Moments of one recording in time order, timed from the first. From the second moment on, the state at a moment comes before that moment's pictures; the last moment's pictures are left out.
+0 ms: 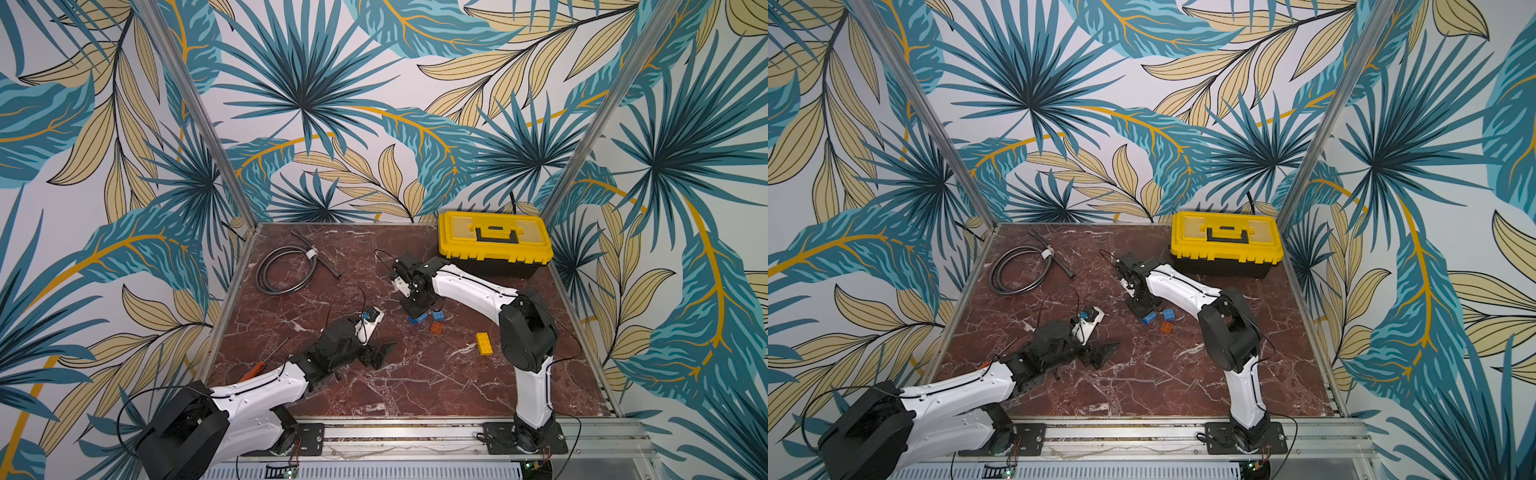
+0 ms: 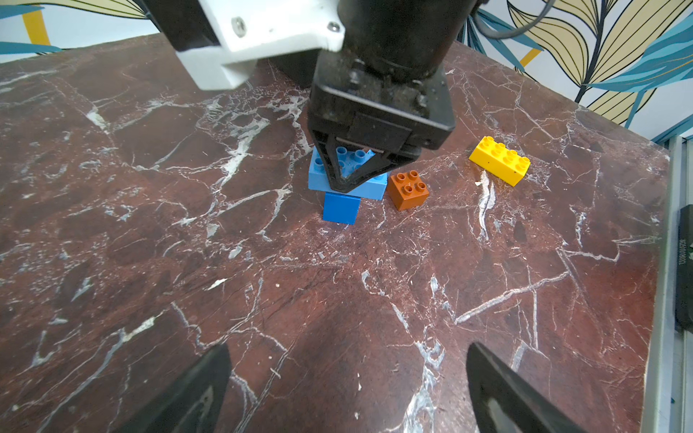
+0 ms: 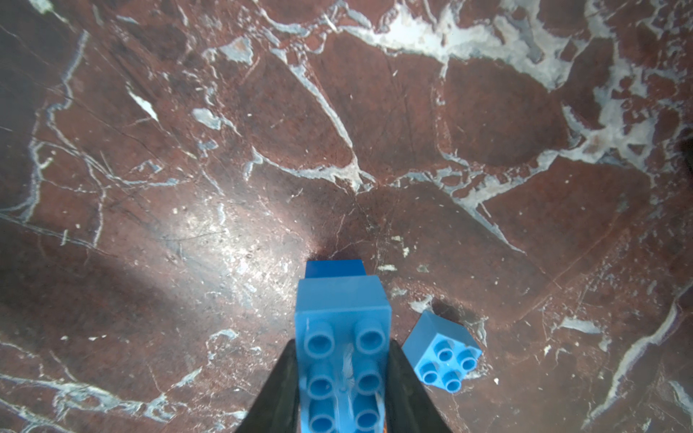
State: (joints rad) left arm -0.73 1.13 0.35 0.29 0.12 -0.11; right arm 0.66 2.03 1.62 -0.98 0.11 -0.02
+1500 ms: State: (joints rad) left arm -0.73 1.13 0.36 0.29 0.14 -0.12; right arm 0.66 2.04 1.64 -0.99 0.12 0.05
